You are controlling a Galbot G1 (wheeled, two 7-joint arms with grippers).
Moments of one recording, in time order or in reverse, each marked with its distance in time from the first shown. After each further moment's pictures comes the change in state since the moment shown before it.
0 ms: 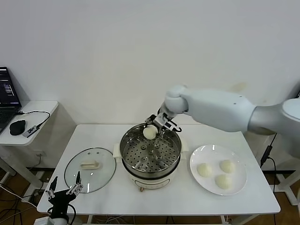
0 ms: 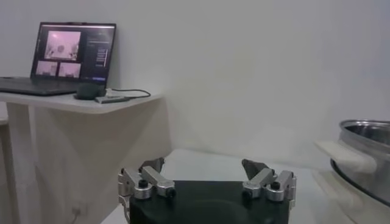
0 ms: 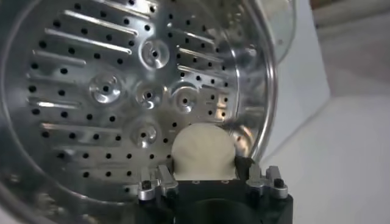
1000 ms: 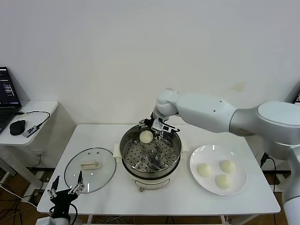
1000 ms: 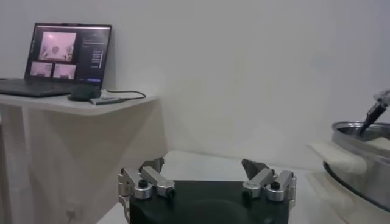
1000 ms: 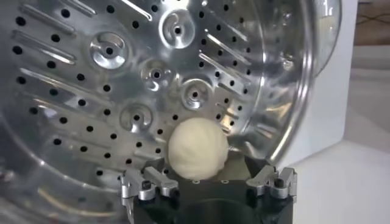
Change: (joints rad) left arm 0.005 0.005 0.009 -0.015 0.006 0.005 0.006; right arm 0.078 -0.019 -0.015 0.036 0.007 0.037 -0.039
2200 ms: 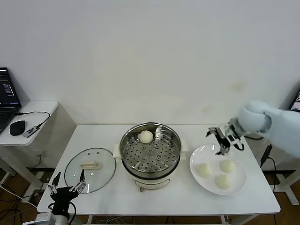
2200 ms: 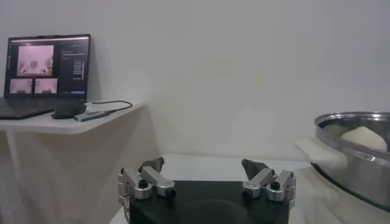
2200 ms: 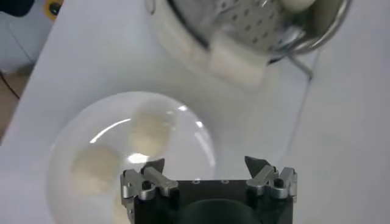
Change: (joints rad) left arm 0.006 0.043 0.004 -0.052 0.054 0.091 -0.002; right arm -0.216 -0.750 0.165 0.425 0.150 -0.526 -0.113
